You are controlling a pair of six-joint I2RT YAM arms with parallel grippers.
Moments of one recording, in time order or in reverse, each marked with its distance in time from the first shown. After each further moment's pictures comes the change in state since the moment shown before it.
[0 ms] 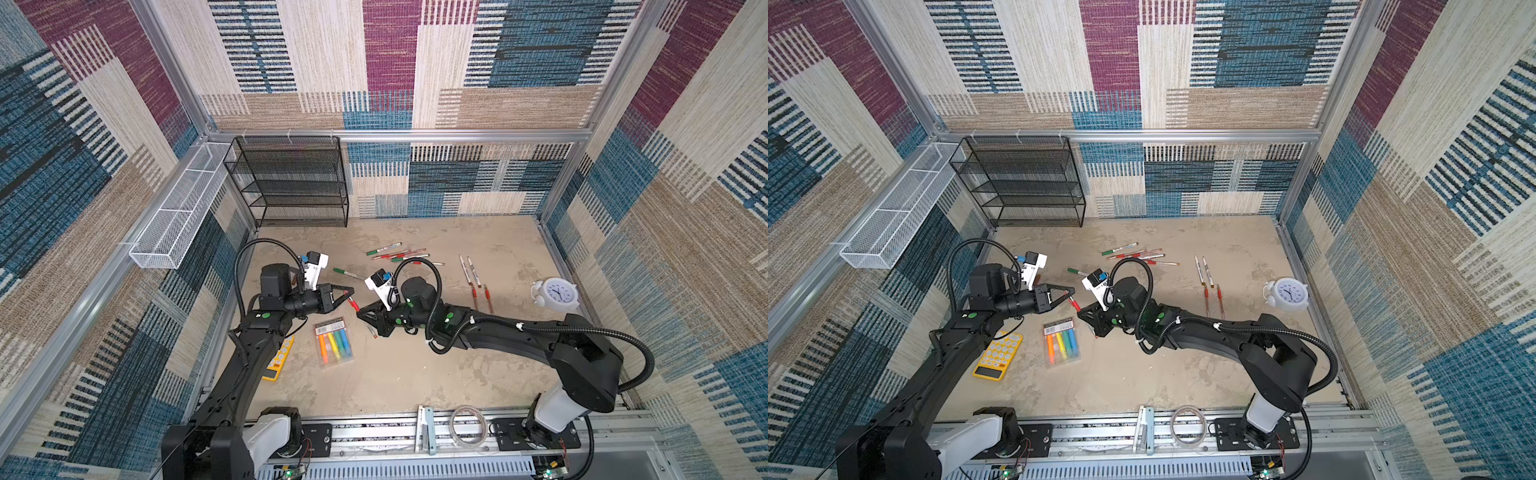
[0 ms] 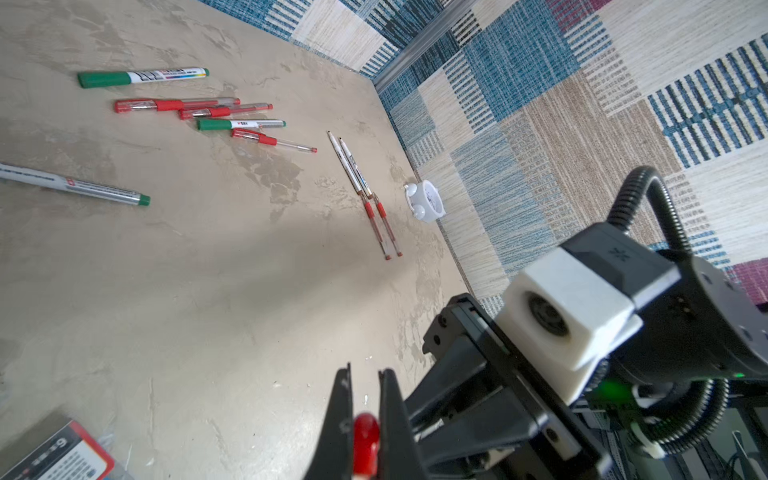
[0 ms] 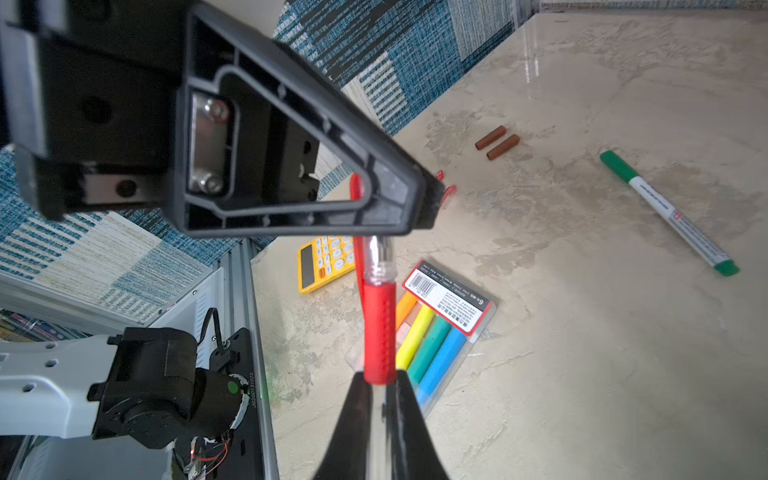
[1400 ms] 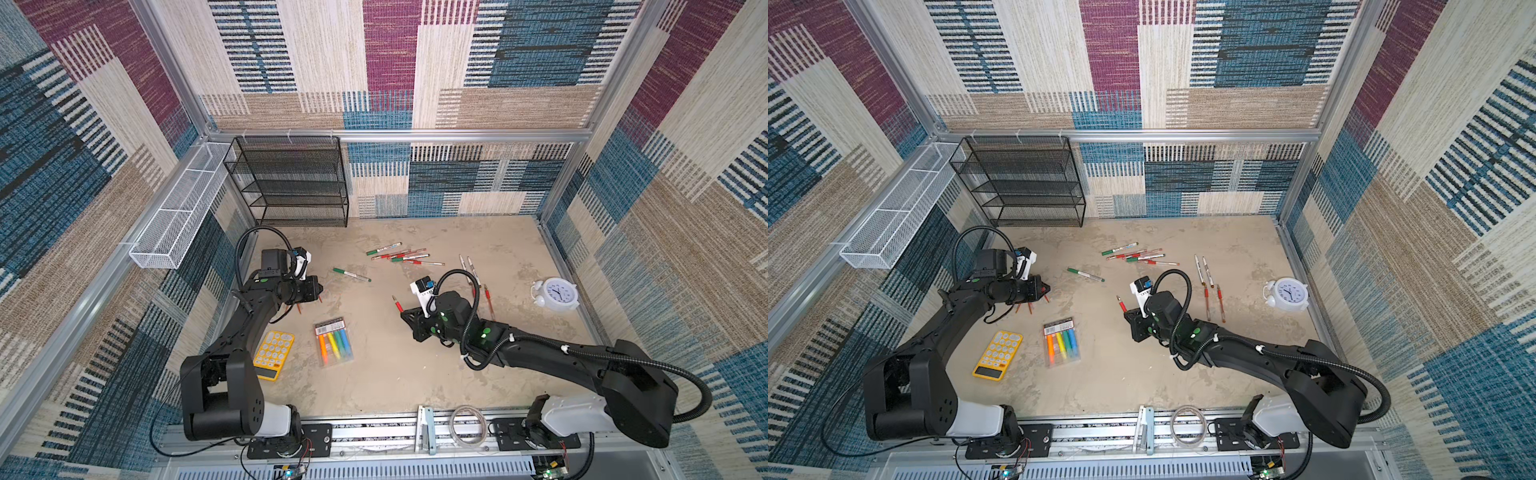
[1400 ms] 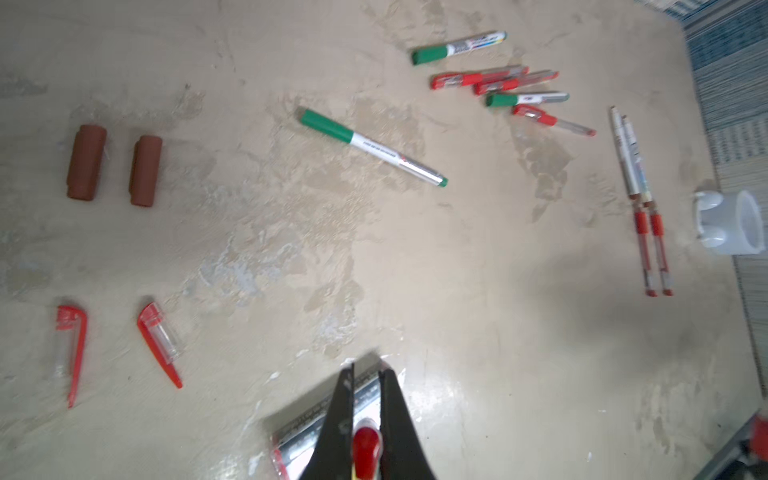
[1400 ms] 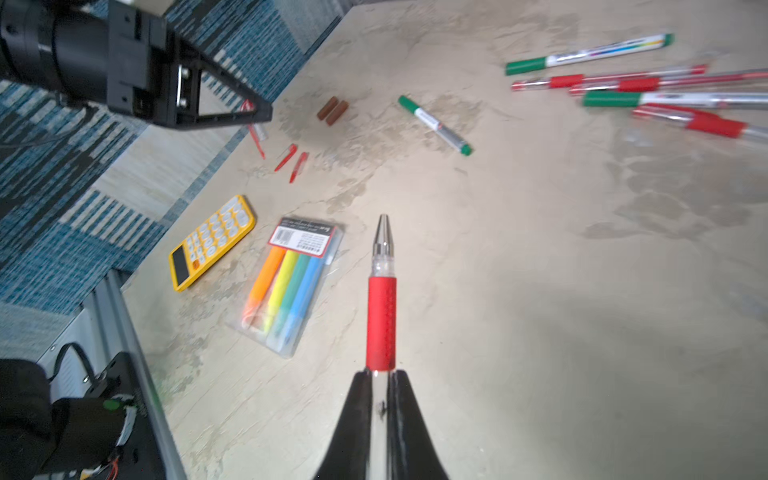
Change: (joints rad) left arm 0.097 0.364 0.249 -0.315 -0.533 0.335; right arm -0.087 -0.311 -0.322 -0.121 0.295 0.075
